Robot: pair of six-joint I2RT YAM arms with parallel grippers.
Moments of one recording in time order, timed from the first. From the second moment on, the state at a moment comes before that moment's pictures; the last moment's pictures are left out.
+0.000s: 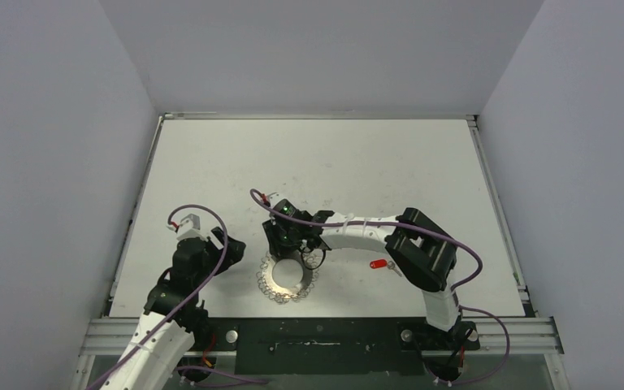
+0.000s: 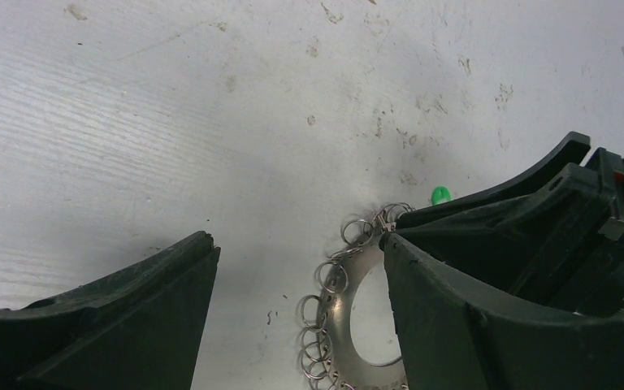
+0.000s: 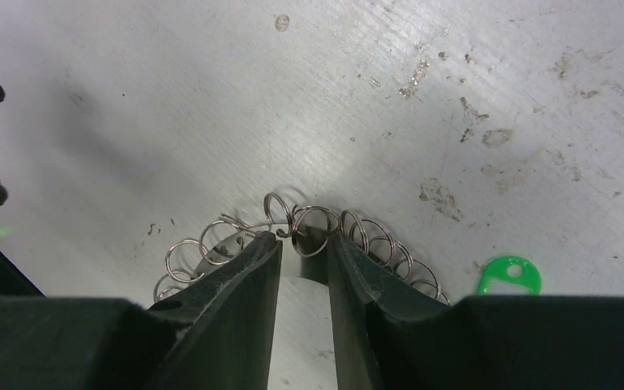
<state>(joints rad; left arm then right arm) -0.31 0.38 0.26 -0.44 -0.10 -0.79 1.03 1.97 1.28 -0.21 -0.03 0.46</state>
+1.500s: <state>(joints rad) -0.31 0.53 0.21 -0.29 0.03 -0.79 1.03 1.96 1.33 -0.32 0.08 0.42</state>
